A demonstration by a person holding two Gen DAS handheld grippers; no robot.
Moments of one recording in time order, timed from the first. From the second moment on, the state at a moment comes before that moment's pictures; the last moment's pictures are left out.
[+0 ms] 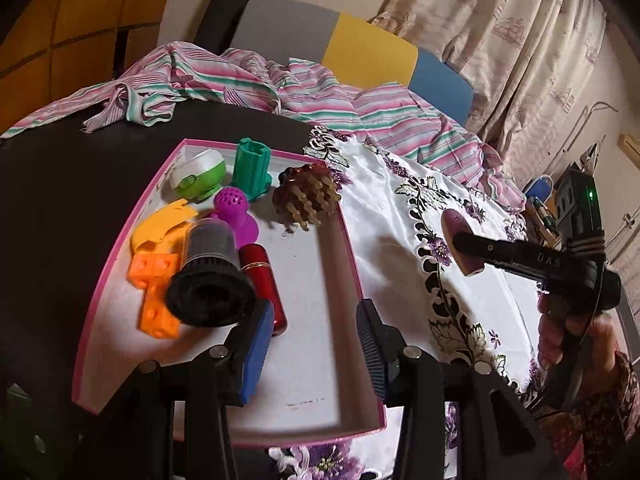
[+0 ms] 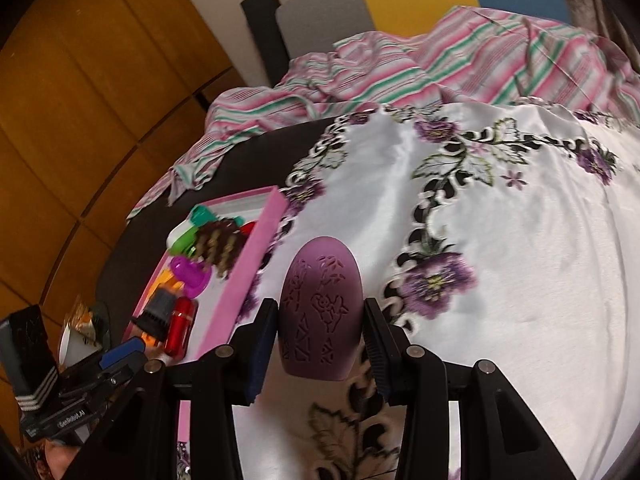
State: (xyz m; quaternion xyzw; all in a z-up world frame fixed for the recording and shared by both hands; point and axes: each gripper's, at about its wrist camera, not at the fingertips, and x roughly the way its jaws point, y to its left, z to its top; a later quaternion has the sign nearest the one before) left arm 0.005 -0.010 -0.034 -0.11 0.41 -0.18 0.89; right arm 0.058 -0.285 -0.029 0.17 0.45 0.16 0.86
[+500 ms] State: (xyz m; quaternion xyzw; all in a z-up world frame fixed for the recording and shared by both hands) left arm -0.011 0.022 -0.023 -0.10 0.39 -0.14 0.90; right arm 0.027 -0.215 -0.021 0.17 0.45 0.24 0.85
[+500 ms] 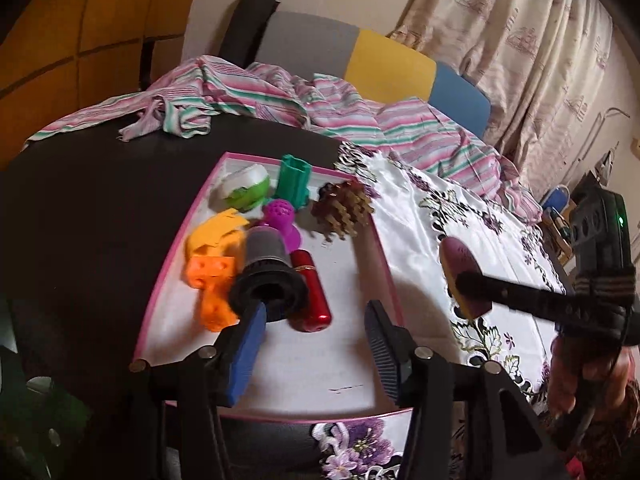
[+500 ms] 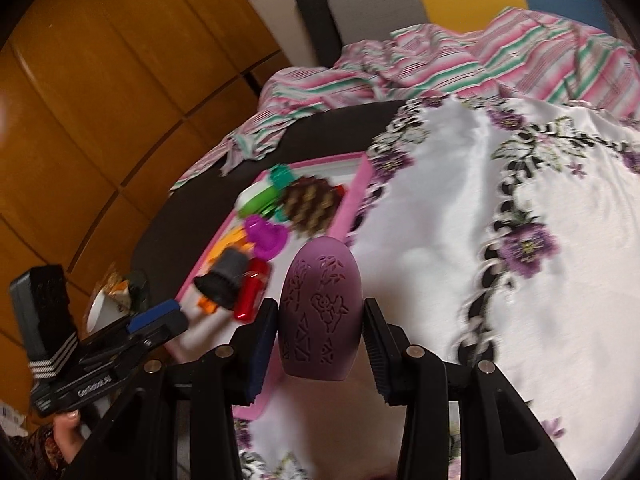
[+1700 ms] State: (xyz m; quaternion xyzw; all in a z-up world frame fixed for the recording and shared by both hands) left arm -0.029 0.094 -0.020 -0.15 0.38 -0.07 0.91; right arm 0.025 -0.068 -0.040 0.04 0.51 0.33 0.80
